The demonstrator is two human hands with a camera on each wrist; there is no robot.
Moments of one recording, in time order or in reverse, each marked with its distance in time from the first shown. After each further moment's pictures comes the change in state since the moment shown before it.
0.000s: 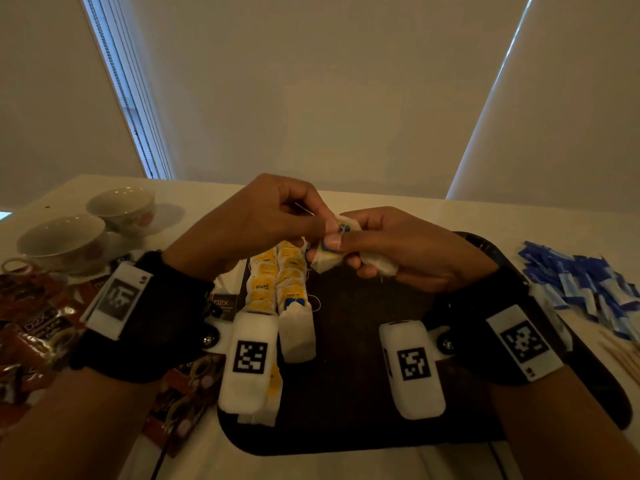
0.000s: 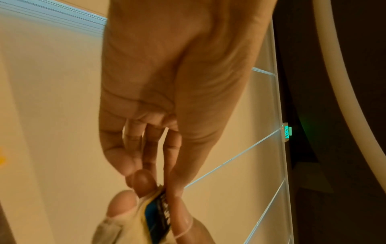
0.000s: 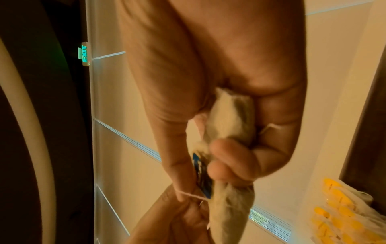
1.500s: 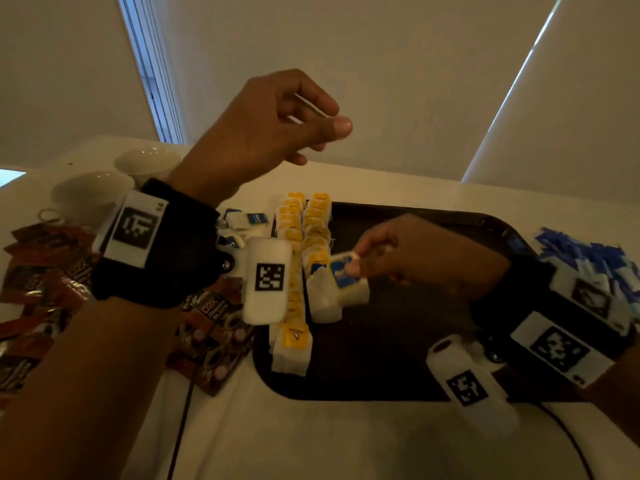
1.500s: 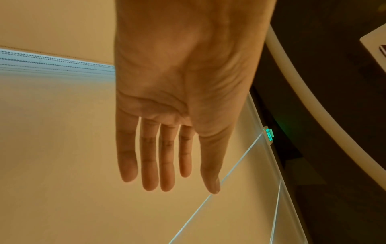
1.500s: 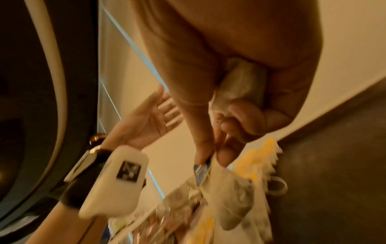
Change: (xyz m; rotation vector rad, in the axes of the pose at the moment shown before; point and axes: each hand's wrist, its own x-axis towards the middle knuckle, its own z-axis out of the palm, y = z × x) left_hand -0.014 0.016 -0.034 -0.041 0.259 0.131; right_hand -0.013 0.009 0.031 -0.595 0.116 0.250
